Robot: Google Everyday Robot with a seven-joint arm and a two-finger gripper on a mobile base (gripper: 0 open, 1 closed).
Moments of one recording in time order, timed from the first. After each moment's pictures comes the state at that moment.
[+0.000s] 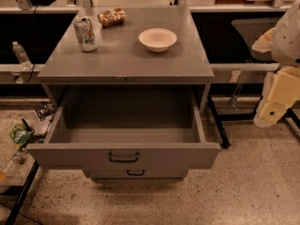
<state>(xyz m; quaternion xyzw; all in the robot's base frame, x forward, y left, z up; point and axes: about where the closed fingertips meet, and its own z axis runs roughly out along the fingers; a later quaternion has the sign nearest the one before) 0.438 -0.217 0.976 -0.60 0.78 -0.03 0.16</state>
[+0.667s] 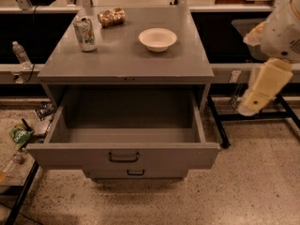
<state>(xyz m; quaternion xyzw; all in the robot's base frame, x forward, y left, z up) 0.462 -0.200 0.978 -0.59 0.78 -0.02 0.20</state>
